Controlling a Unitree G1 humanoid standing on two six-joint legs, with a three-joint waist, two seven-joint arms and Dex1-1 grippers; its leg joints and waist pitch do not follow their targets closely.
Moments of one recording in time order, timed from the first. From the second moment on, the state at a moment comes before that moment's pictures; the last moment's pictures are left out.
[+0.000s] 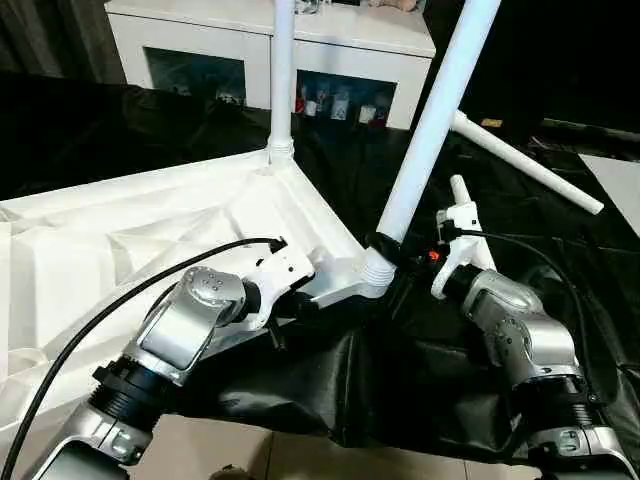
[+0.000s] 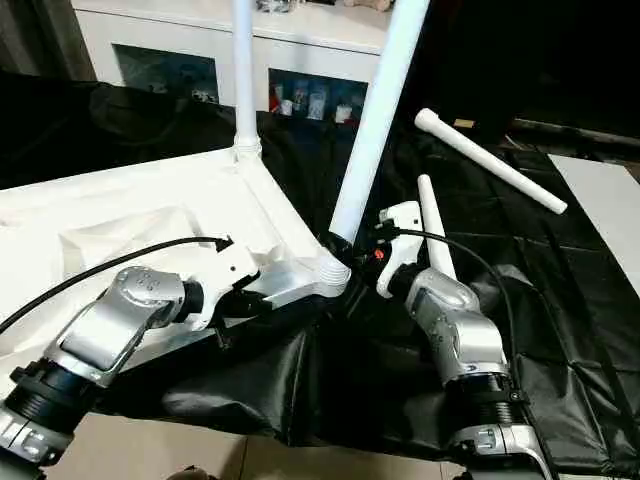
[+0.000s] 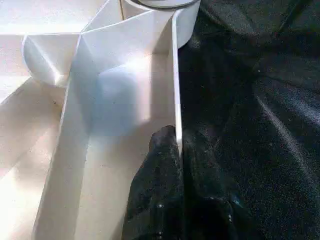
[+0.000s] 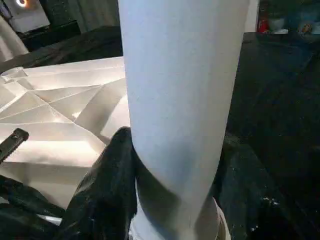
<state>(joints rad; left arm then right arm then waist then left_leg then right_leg) -0.47 0.40 -0.38 0.13 0.02 0.60 -0.88 -0.43 -0.22 -0.03 0.35 0.34 0.30 0.68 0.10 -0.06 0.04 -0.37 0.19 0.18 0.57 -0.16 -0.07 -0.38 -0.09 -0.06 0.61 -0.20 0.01</state>
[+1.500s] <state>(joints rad) -0.50 0.47 -0.39 0.26 0.02 0.36 -1.03 -0.39 -0.17 -0.11 0.43 0.44 0.34 0.70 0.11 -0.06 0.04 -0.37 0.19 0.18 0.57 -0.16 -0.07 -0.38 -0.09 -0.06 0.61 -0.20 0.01</state>
